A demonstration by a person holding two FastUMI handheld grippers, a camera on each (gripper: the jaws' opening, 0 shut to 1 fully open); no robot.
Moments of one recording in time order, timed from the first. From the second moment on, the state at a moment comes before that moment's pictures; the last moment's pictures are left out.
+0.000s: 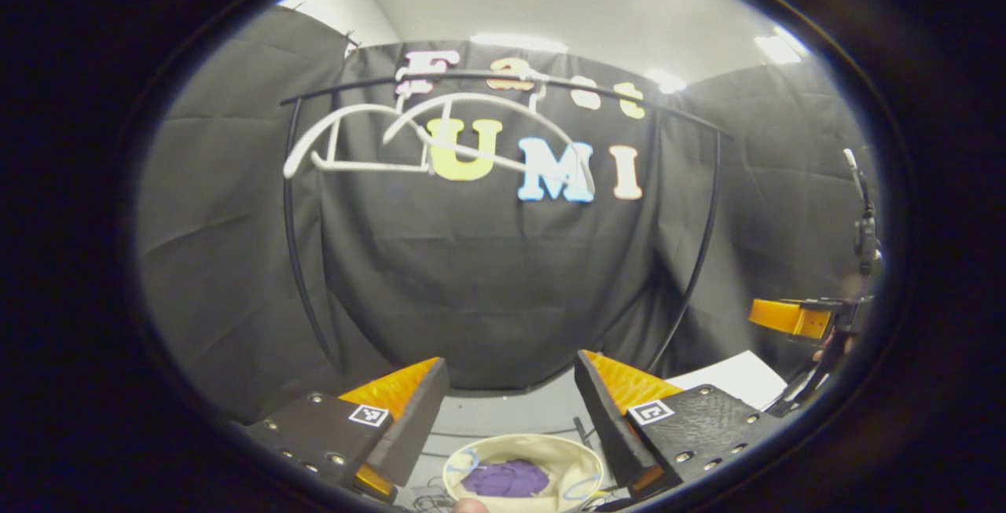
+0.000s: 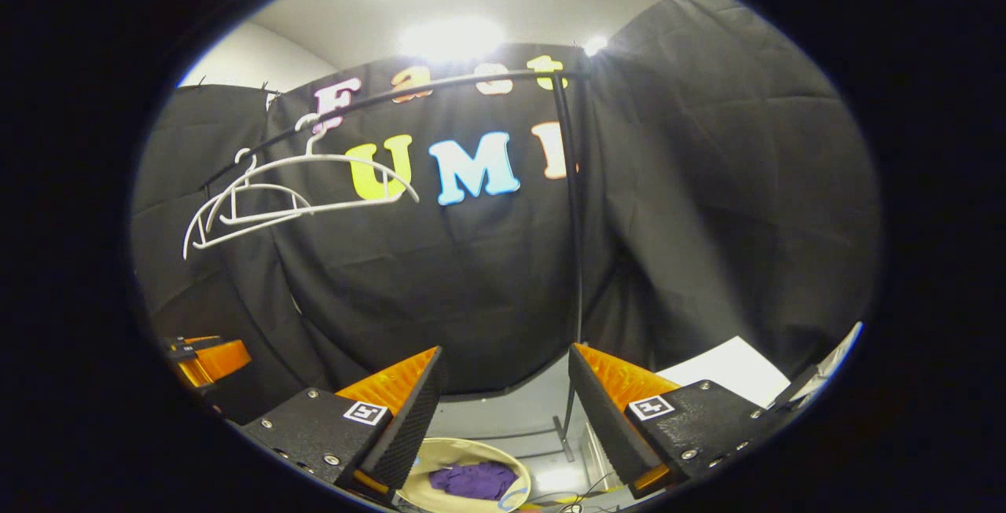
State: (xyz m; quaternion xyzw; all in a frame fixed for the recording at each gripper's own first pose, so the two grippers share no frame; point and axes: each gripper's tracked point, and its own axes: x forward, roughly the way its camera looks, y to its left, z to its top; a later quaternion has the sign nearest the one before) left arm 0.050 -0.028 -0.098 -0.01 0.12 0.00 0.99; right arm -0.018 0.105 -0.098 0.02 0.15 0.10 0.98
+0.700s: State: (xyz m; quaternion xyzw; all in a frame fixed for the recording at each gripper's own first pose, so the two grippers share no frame) left arm 0.027 0.012 0.092 -0.03 -0.04 0.03 1.00; right arm -0.004 0.055 0.027 -0.02 -0.01 0.06 1.00
